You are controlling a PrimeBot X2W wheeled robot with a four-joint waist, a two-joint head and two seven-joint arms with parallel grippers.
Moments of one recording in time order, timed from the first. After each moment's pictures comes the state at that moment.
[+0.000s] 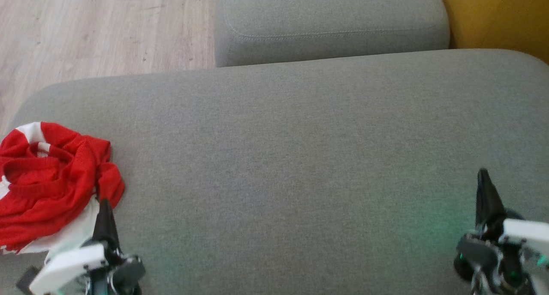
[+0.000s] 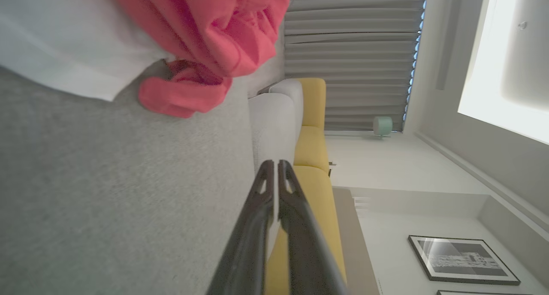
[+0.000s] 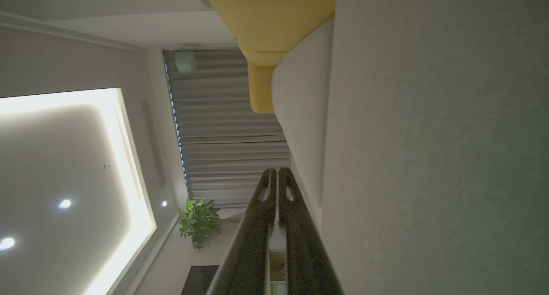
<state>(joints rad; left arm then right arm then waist) -0.05 0.04 0.08 0.28 -1.62 -0.12 0.11 -0.05 -0.04 -0.13 0.29 1.61 0.12 0.11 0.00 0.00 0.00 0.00</state>
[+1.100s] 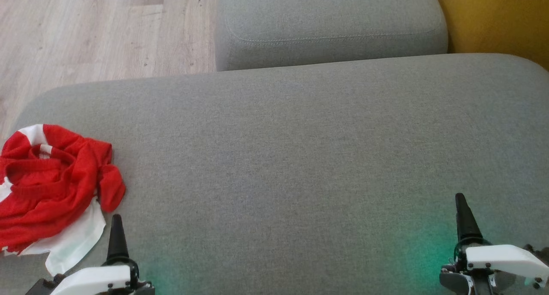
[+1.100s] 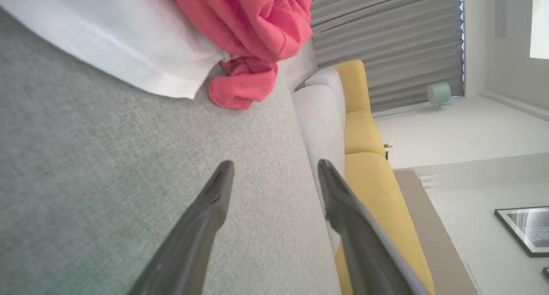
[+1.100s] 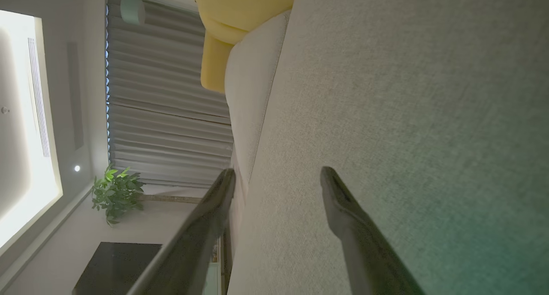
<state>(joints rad) 0.03 0.03 0.03 0.30 -1.36 -0.10 0.03 0.02 -0.03 -0.06 0.36 1.33 0.12 0.03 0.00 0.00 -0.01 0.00</state>
